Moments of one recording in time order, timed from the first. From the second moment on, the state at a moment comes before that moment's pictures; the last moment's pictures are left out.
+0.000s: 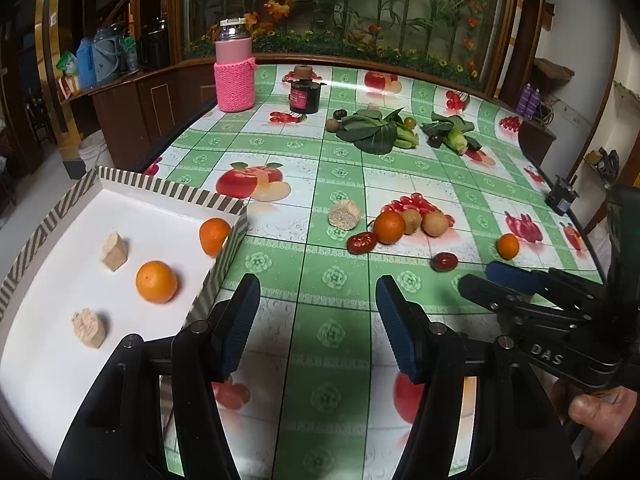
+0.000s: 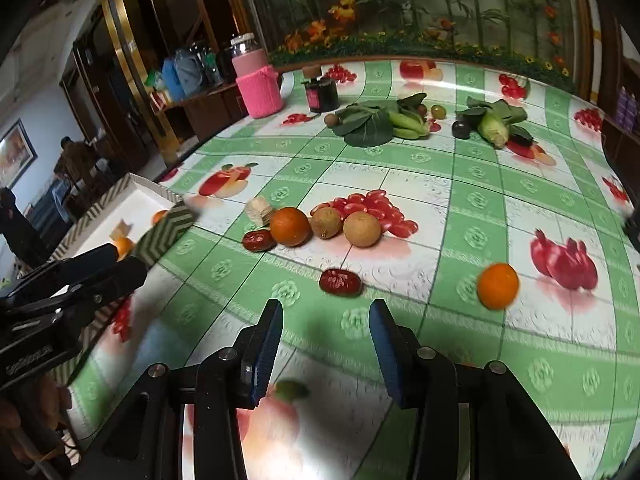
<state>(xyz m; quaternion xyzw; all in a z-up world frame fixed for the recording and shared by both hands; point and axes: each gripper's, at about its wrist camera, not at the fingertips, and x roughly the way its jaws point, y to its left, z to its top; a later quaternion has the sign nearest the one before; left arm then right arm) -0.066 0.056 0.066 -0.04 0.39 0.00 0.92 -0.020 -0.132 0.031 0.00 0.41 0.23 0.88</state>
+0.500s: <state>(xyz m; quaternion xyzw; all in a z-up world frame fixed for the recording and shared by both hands) -0.025 0.055 0.046 -0.06 0.42 0.00 0.90 0.006 -0.128 0.012 0.00 0.43 0.22 0.88</state>
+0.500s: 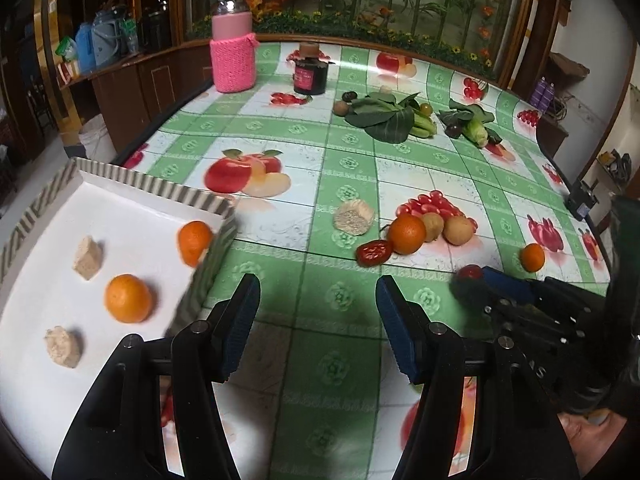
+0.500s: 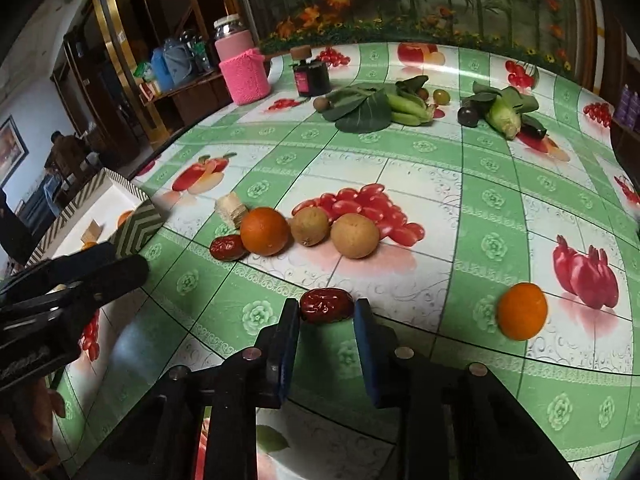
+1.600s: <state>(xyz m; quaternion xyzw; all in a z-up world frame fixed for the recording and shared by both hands) -0.010 0.047 0.029 -0.06 0.44 -0.05 0.90 0.007 -0.154 0.018 0.06 0.41 0.26 0.87</state>
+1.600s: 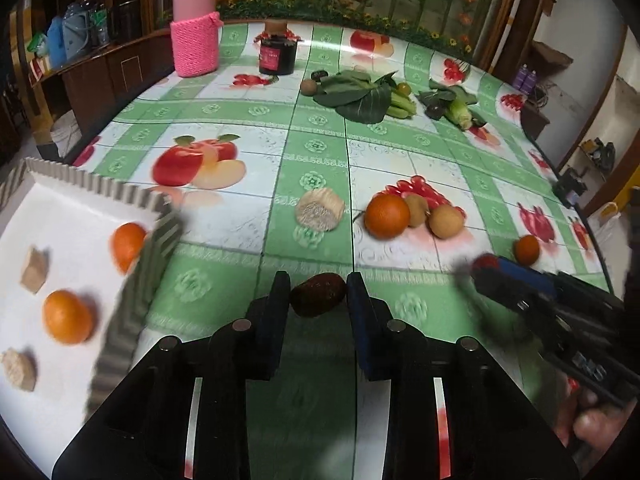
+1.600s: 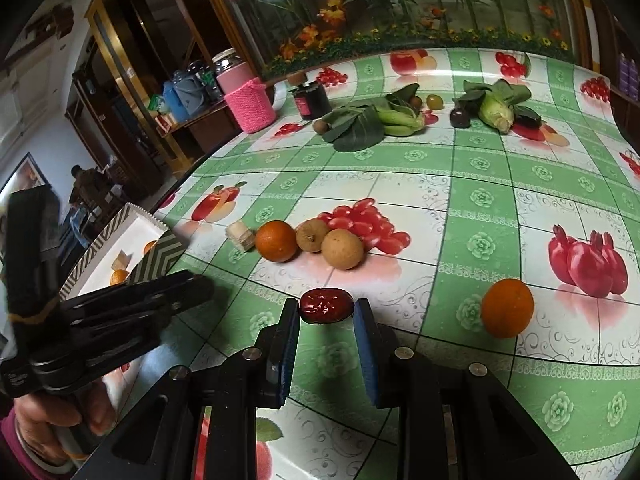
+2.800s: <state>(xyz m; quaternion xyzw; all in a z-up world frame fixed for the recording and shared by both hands) -0.133 0.261 0.073 -0.11 0.41 0.12 0.90 -0.071 0.085 0.060 -0.06 0.40 0.48 0.78</state>
